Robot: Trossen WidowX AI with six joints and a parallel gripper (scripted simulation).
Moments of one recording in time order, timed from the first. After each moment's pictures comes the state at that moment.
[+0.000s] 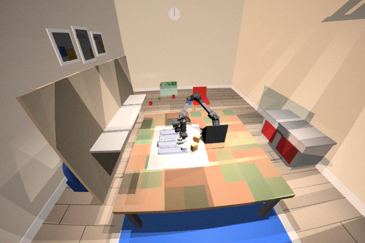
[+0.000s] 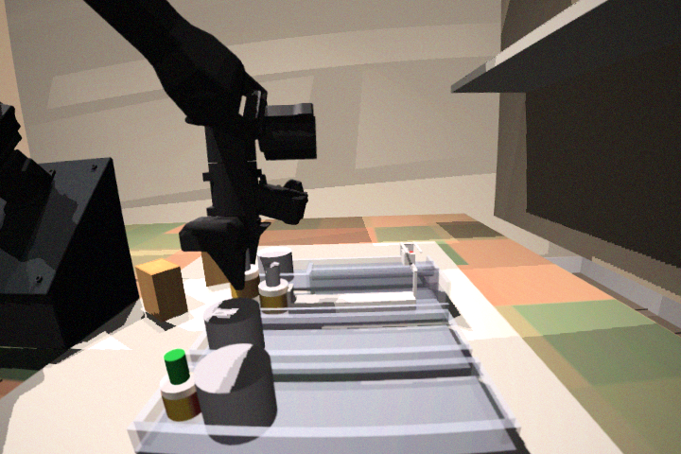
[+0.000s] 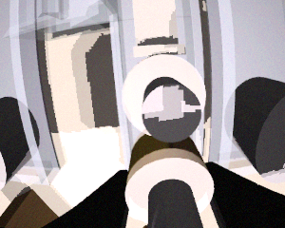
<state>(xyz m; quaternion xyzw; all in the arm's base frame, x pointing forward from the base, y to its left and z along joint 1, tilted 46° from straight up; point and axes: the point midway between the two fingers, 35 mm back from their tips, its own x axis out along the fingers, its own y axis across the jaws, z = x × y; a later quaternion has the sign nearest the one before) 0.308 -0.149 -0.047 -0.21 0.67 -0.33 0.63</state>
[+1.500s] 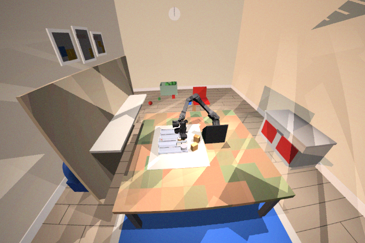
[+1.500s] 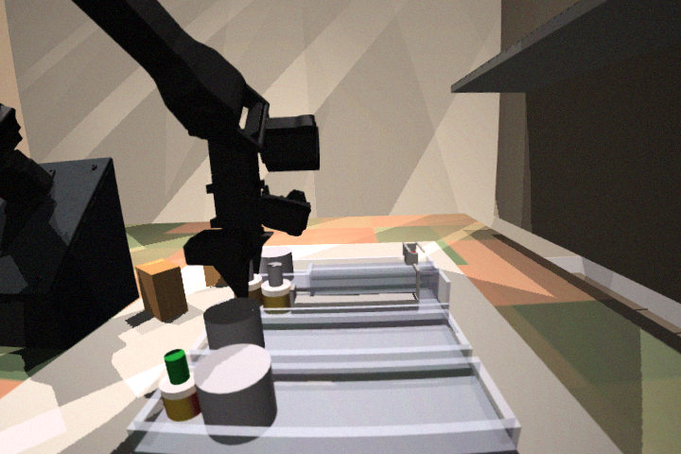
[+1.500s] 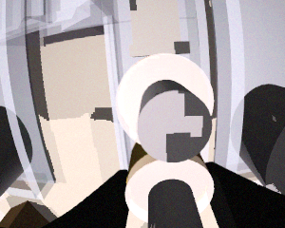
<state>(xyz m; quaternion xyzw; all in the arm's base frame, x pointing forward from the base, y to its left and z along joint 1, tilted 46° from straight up) 0.309 -0.160 -0.056 -0.21 0.67 -0.33 0.63</state>
